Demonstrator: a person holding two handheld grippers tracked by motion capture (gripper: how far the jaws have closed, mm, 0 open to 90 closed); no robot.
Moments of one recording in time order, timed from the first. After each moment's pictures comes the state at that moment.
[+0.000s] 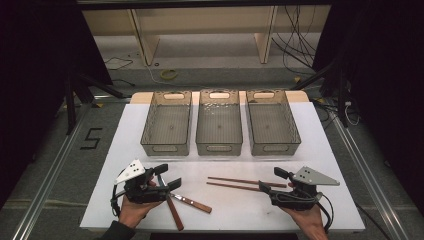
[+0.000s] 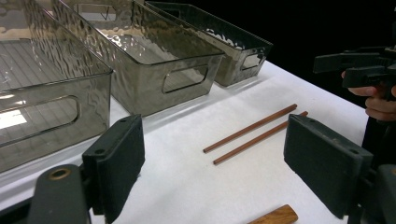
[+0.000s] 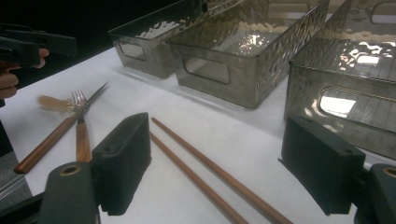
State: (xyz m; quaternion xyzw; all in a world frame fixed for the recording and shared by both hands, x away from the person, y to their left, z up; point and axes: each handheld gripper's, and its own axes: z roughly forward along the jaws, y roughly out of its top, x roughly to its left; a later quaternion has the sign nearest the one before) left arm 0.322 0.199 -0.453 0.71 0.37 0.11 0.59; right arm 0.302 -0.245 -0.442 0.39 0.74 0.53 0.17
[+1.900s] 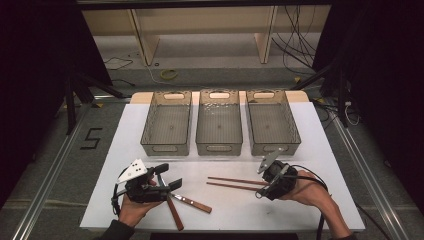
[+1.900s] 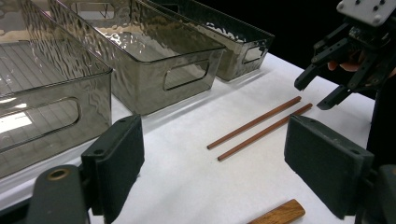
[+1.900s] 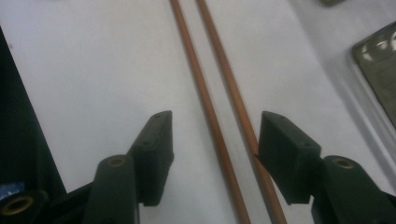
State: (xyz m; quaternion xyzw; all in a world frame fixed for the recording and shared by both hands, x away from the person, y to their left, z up) left arm 0.324 0.197 -0.453 0.73 0.35 0.11 0.58; right arm 0.360 -0.201 -0.424 0.21 0.96 0.17 0.07
